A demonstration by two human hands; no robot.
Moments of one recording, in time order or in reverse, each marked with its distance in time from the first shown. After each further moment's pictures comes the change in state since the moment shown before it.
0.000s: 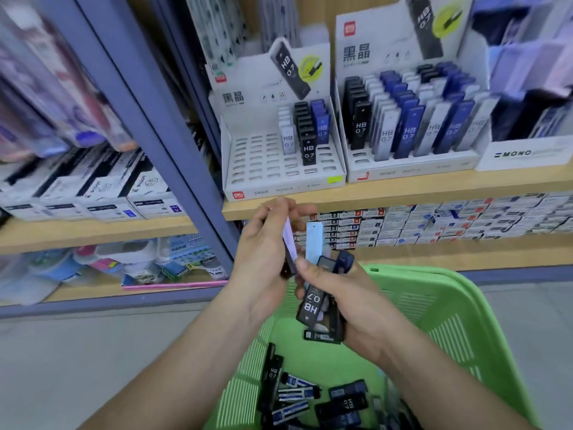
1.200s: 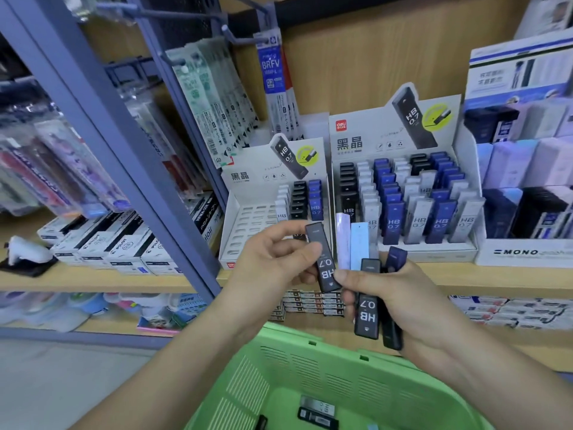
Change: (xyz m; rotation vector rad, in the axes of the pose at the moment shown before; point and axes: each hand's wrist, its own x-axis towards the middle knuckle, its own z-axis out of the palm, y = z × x) left_hand 0.024 0.051 0.058 0.274 -0.099 0.193; right_hand 0.013 -0.126 -0.052 -0.141 0.018 -0.132
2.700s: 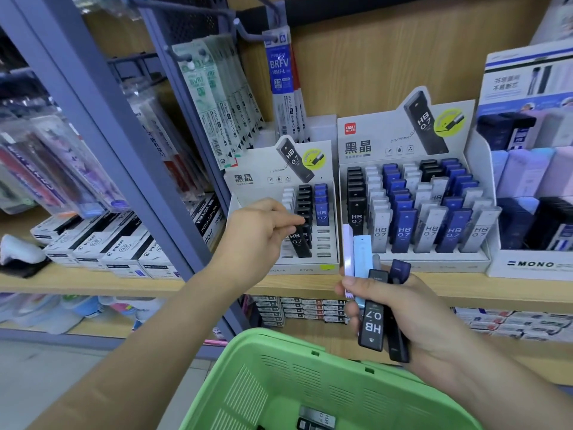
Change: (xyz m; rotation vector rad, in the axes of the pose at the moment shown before) left_hand 0.058 0.001 -0.044 1.096 0.096 0.586; right_hand 0.009 0.007 -0.002 0.064 -0.026 0.130
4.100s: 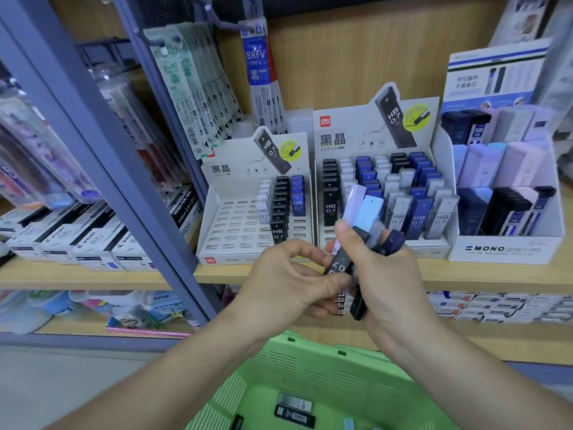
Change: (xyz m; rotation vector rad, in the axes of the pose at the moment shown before) left_hand -0.048 0.088 0.015 -0.948 -0.367 -0.663; right_hand -0.002 -0.003 0.012 0.008 0.287 -0.441
